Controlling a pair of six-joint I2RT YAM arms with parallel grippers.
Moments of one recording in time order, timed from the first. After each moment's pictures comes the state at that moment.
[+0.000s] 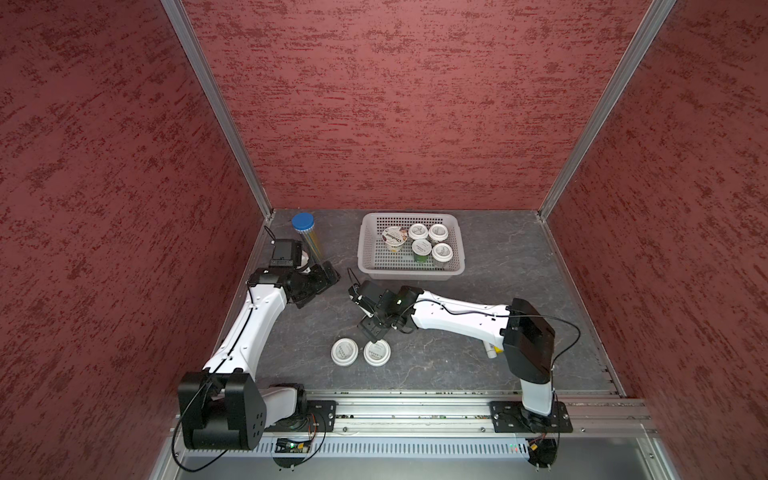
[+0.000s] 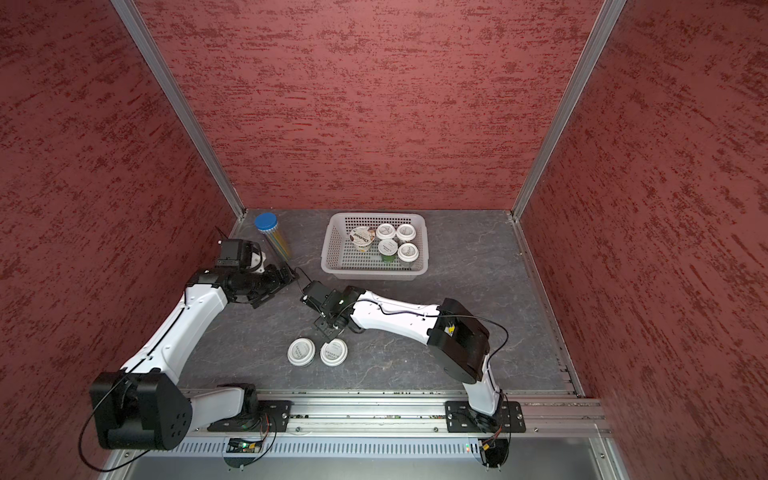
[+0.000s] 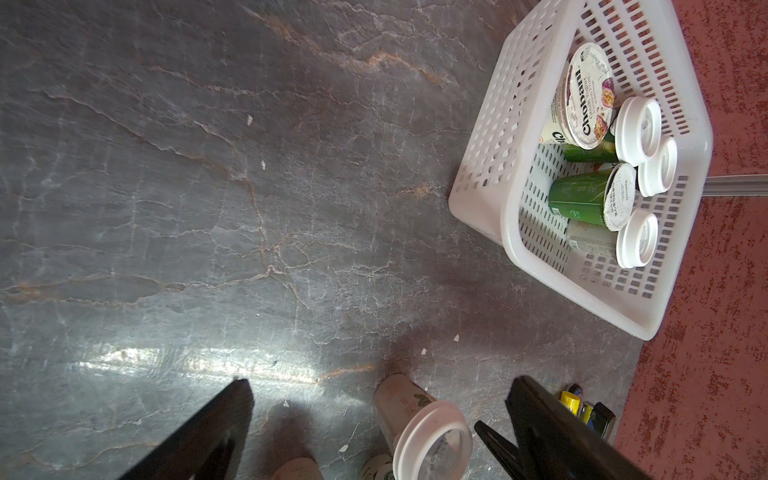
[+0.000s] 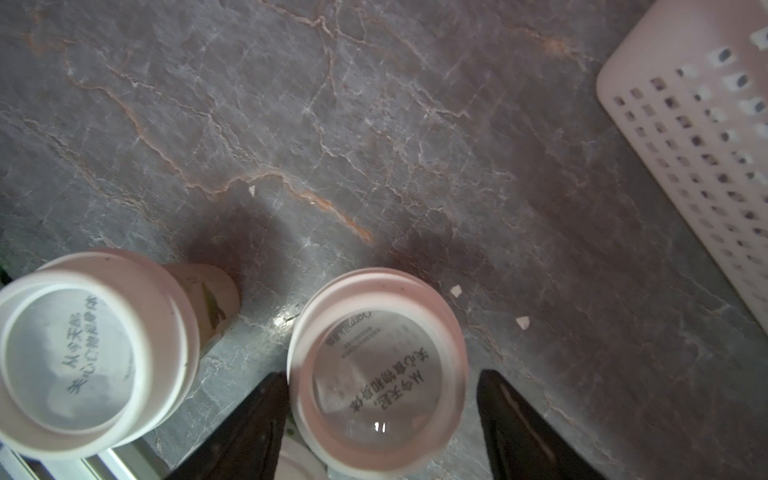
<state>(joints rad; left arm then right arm) 0.00 1.24 1.00 -0.81 0.31 -0.58 1.08 1.95 1.55 -0.72 0.12 0.21</state>
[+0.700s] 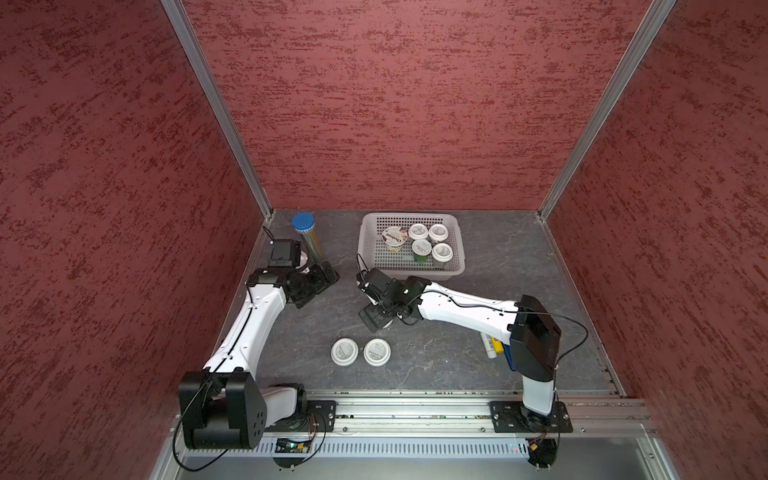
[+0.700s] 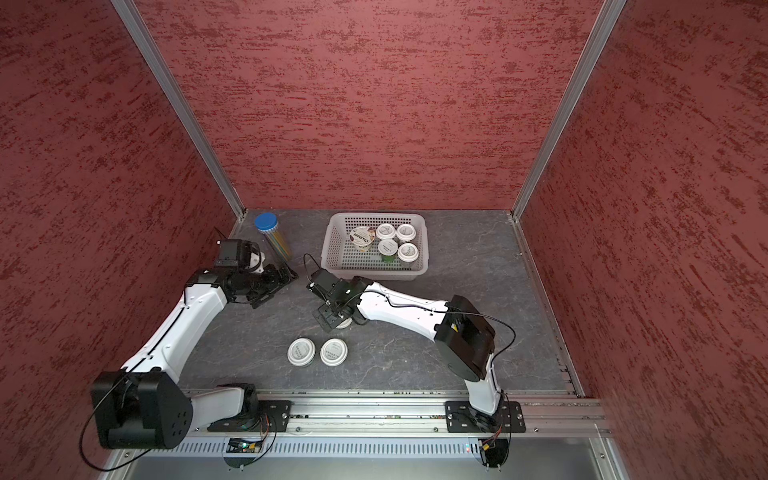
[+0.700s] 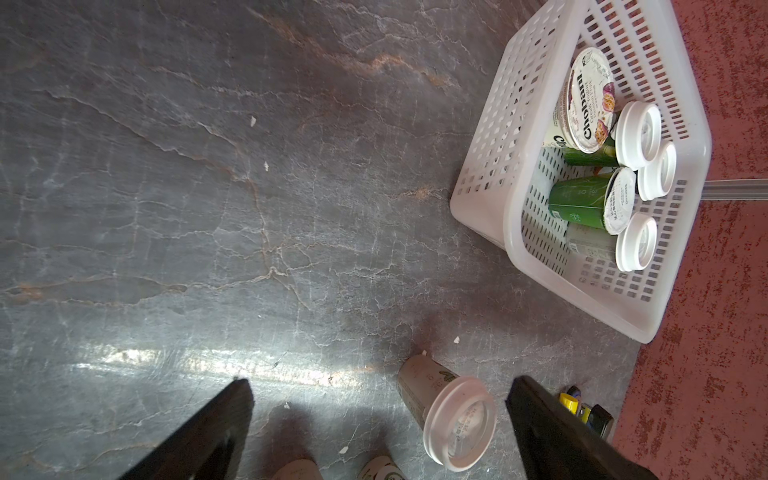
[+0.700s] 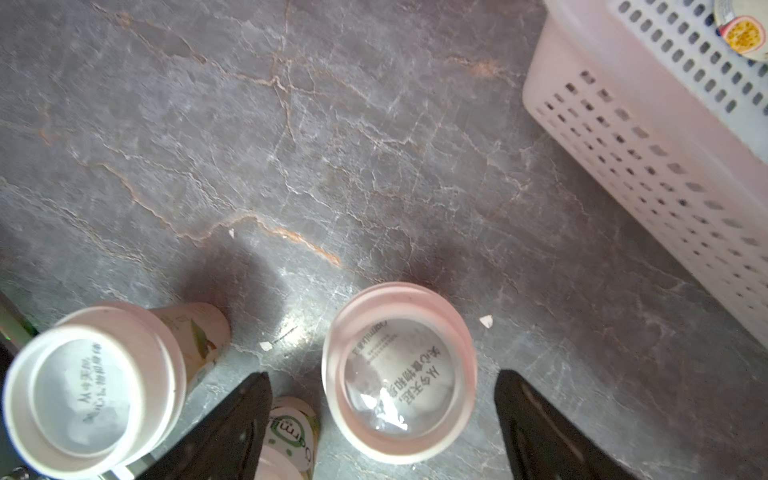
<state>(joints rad) 0.01 1.24 1.00 -0.80 0.31 -0.58 1.05 1.93 1.59 -0.73 0.10 0.31</state>
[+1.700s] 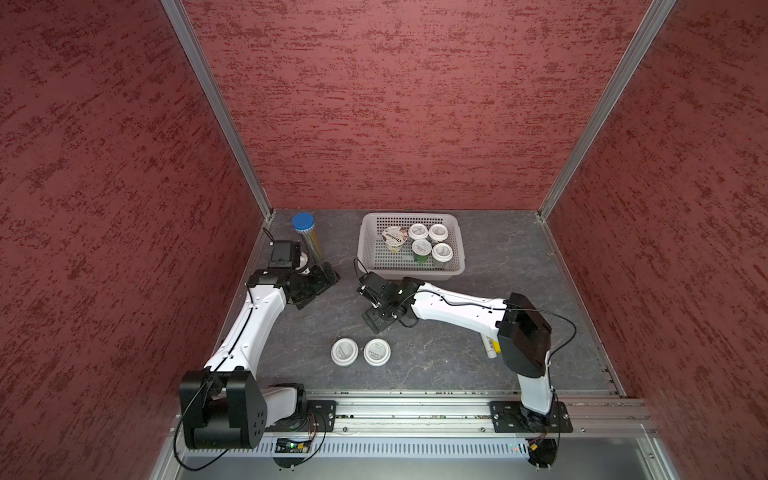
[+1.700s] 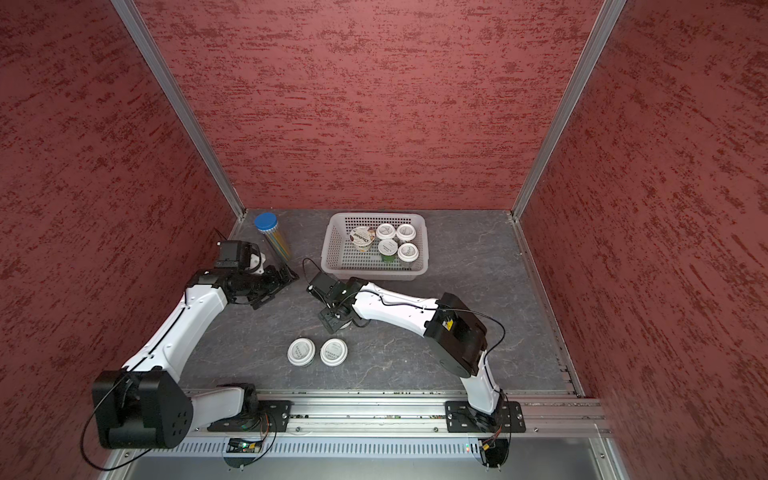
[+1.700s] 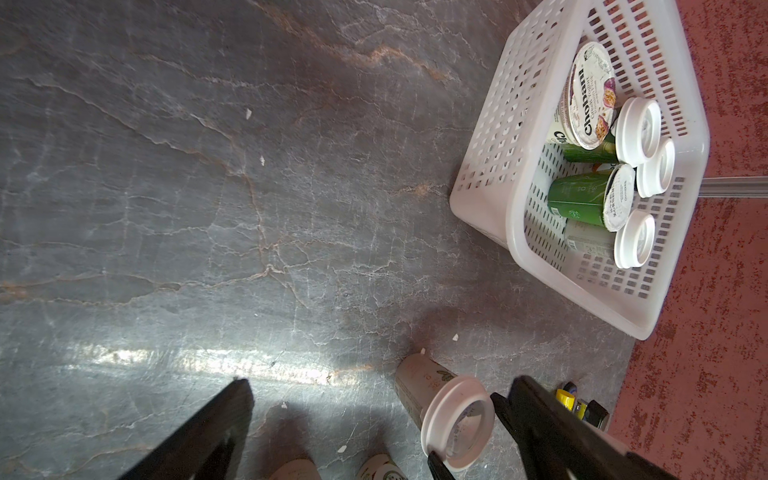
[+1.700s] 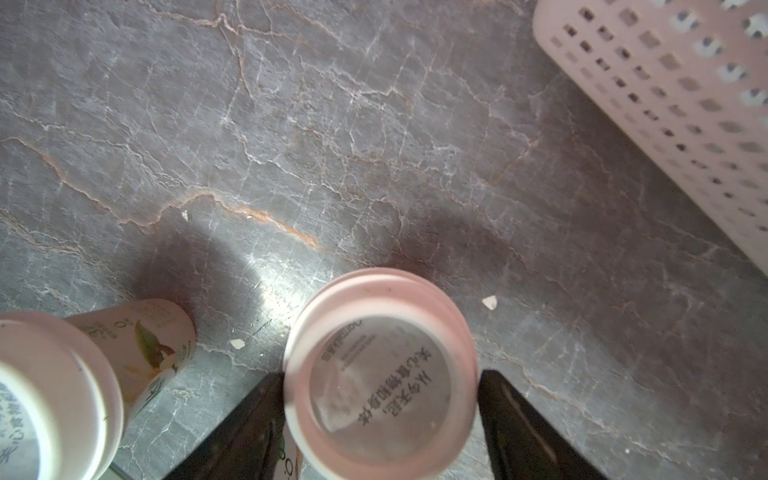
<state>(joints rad) 0.01 1.25 0.98 -0.79 0.33 -0.58 1.04 1.99 1.60 -0.78 0.11 0.33</state>
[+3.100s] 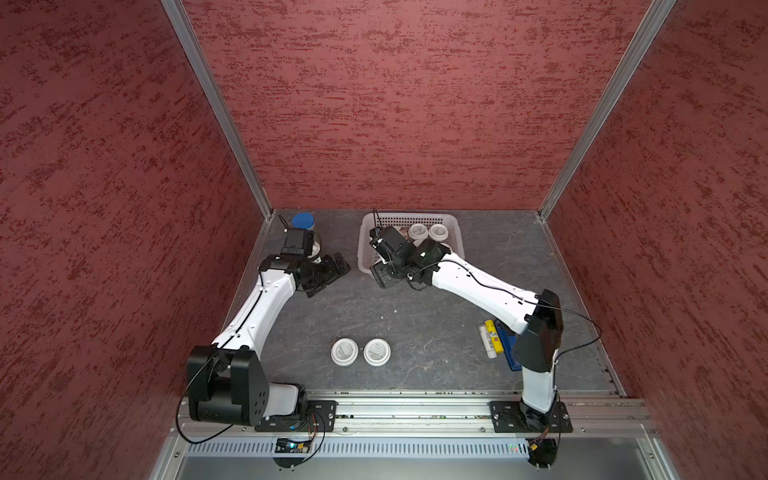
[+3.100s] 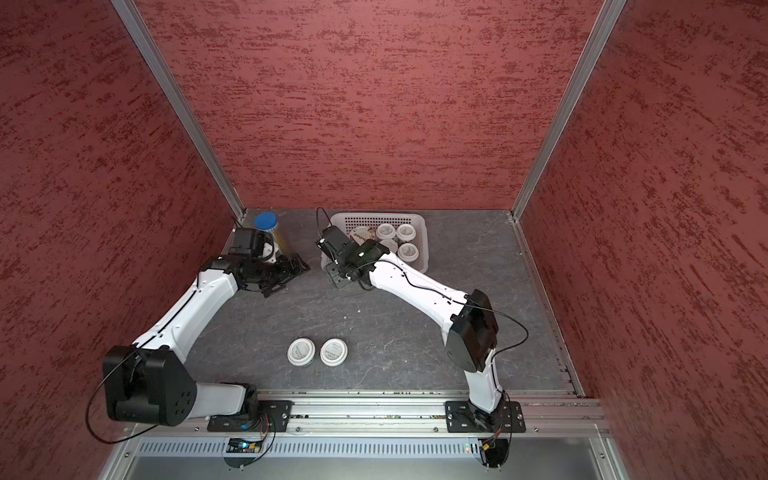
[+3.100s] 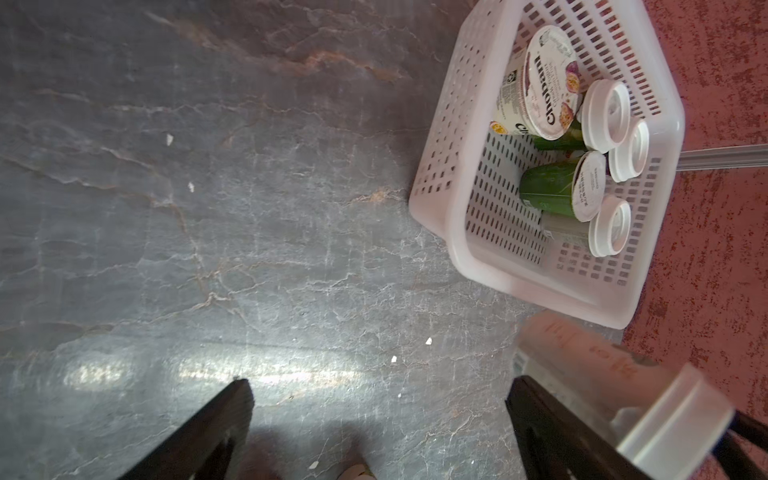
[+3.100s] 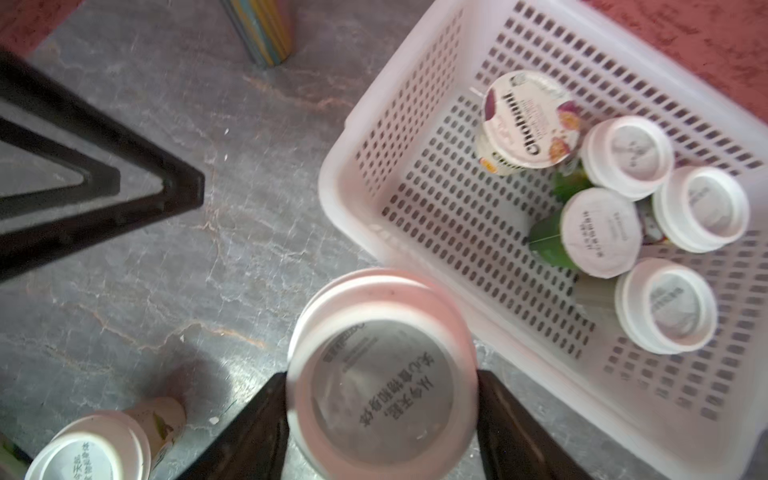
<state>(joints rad) -0.09 1.39 1.13 -0.78 0.33 -0.59 0.87 1.94 1.94 -0.93 0.23 0.23</state>
